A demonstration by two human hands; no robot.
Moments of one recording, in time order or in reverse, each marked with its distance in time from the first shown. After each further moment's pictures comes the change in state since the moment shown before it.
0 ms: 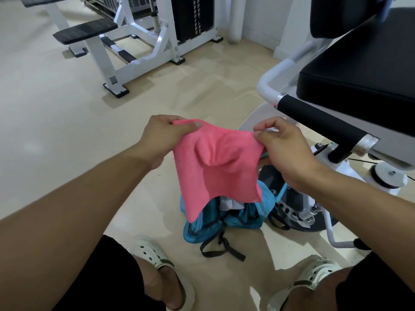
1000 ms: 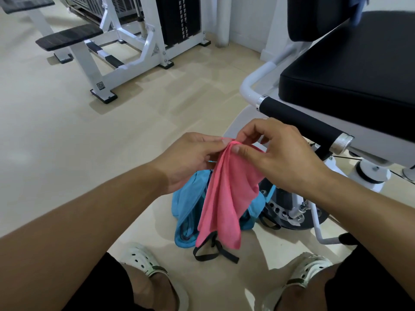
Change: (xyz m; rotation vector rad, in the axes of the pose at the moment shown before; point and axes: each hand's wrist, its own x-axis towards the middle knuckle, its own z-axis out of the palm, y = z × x) left_hand -0.053 0.027 0.054 -0.165 -0.536 -0.039; right_hand -0.033 -0.025 -0.025 -0.630 -0.089 -0.519
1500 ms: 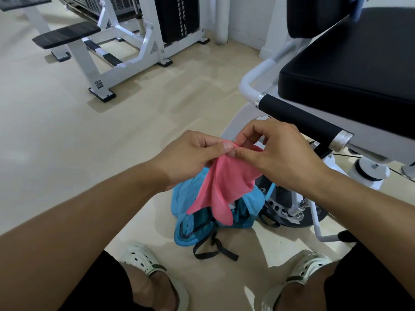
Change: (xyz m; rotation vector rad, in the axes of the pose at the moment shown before) left_hand -0.002 -0.003 -0.005 0.231 -0.039 0.094; right_hand -0.001 0.002 0.001 -0.007 -0.023 0.026
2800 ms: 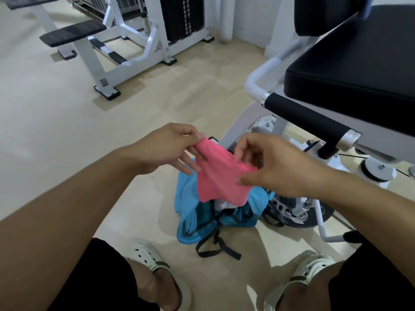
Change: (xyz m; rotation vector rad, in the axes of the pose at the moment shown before) left_hand -0.002 0.001 -0.046 0.188 0.058 -0.218; right_hand -0.004 -0.005 0.000 0.083 -0.380 0.101
